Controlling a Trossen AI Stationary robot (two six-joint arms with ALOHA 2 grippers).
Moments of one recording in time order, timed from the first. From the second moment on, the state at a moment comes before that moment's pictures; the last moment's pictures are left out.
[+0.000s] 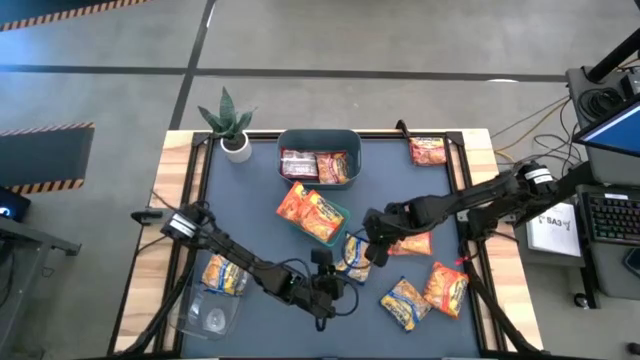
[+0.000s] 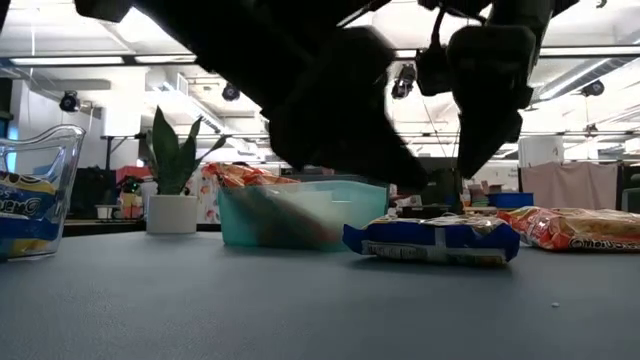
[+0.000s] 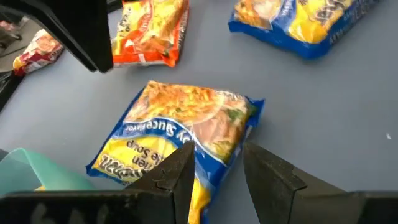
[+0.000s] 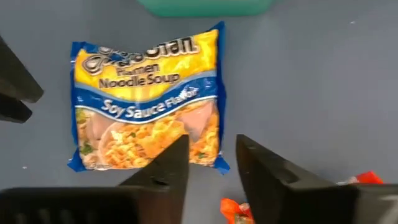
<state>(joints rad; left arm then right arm) -0.49 2.11 1.34 0.01 -0.68 -0.09 0.17 1.49 0.98 -0.64 0.04 0.66</state>
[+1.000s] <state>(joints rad) -0.46 2.19 1.29 0.18 -0.61 -0.17 0.05 1.49 0.75 -0.30 -0.17 0.61</state>
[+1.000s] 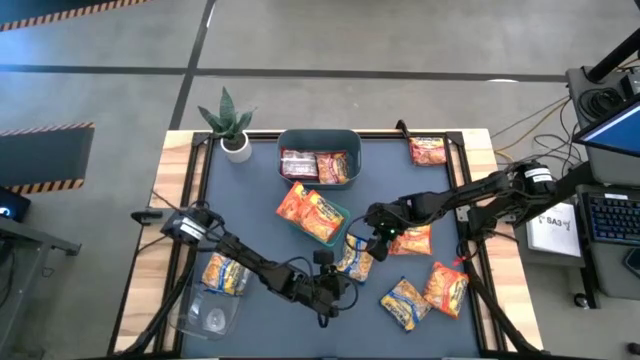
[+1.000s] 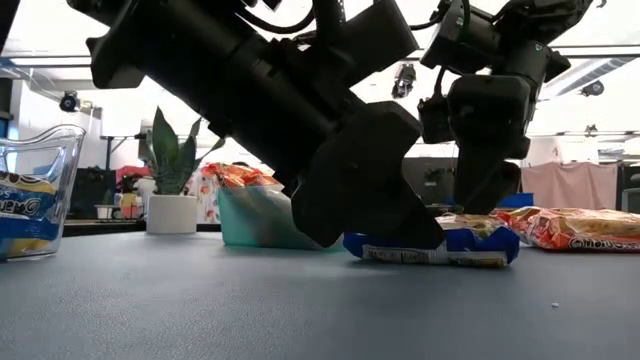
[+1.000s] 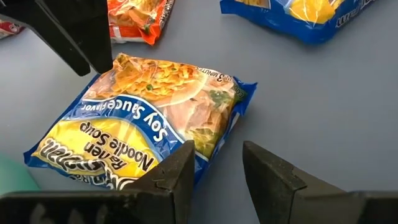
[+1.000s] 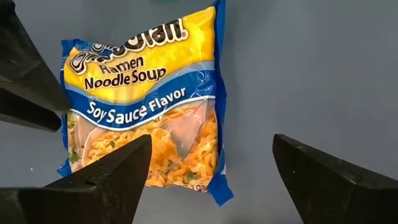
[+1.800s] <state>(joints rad) -0.46 2.18 1.24 0.21 -0.56 -0.28 0.05 1.50 0.63 0.04 -0.33 0.67</state>
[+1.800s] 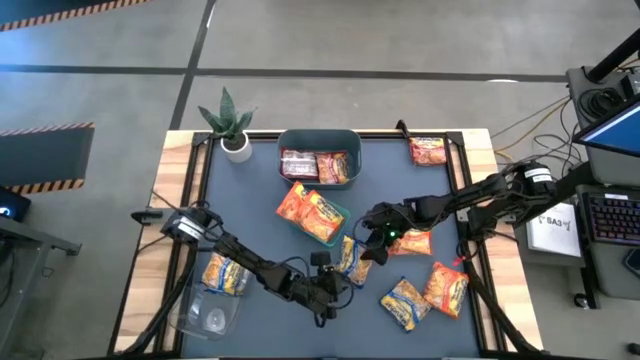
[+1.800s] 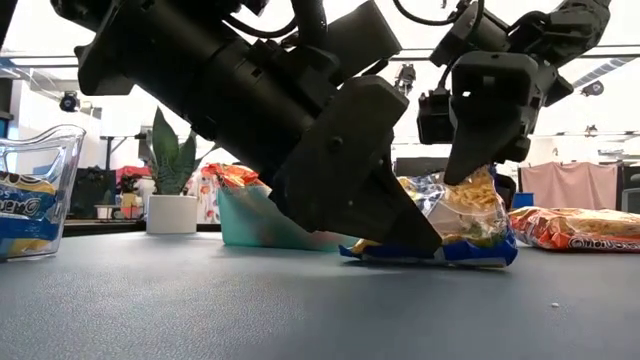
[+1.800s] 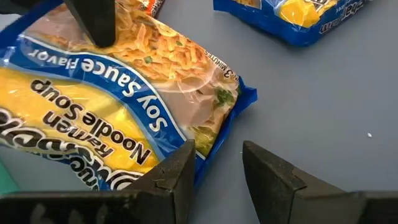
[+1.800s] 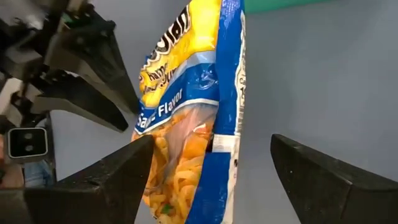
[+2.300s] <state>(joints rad) -0.47 2.17 1.24 0.19 -0.65 -0.26 0.05 1.50 0.63 0.07 -0.32 0.71</state>
